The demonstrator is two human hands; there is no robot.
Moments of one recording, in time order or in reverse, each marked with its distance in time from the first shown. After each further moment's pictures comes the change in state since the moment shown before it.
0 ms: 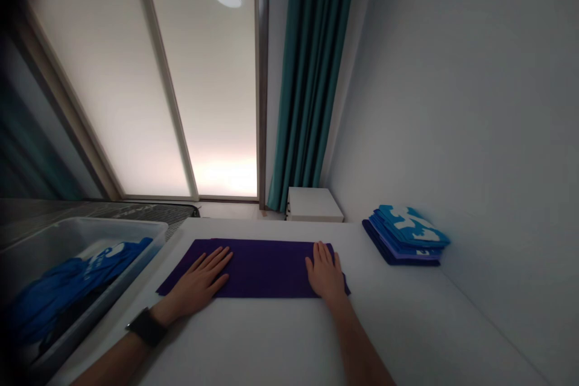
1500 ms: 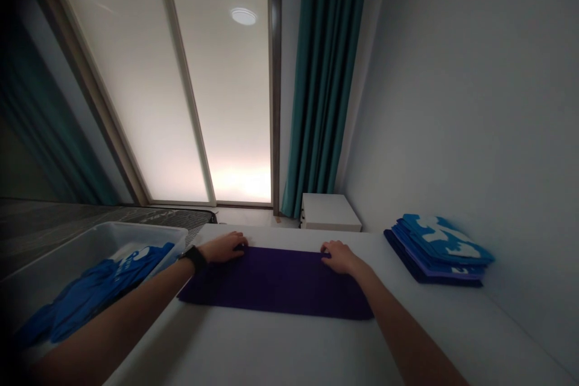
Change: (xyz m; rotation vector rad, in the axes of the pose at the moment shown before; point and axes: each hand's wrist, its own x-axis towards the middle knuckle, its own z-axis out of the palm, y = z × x) left_hand 0.092 -0.035 -0.064 -0.043 -0.321 0.070; right_hand 0.071 0.010 -0.054 0.069 -0.212 -0.337
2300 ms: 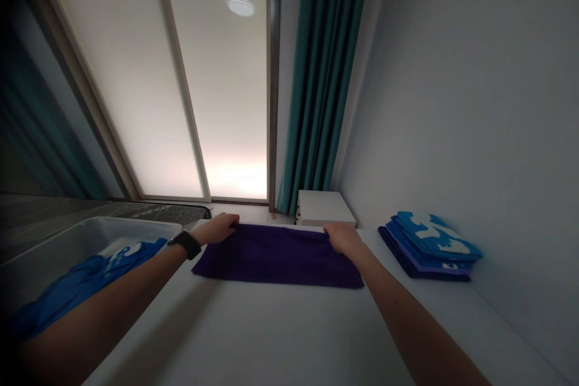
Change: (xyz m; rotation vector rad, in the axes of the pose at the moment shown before) left_hand 0.002 0.010 -0.044 0.028 0.157 -0.175; right_hand -0.006 -0.014 -0.058 -0.254 0.065 0.112
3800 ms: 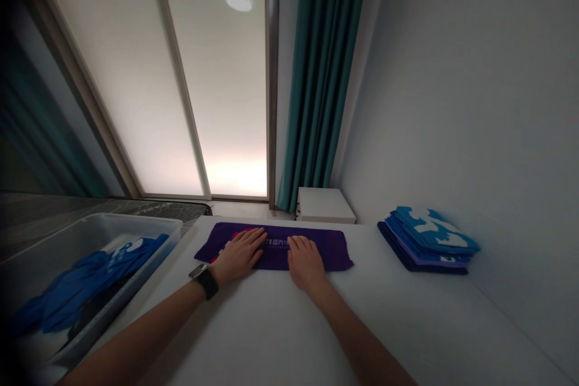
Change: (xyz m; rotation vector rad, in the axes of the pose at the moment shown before) left_hand -0.030 0.061 0.087 -0.004 0.215 0.225; right_hand -0.035 -0.104 0.071 0.180 0.379 -0.173
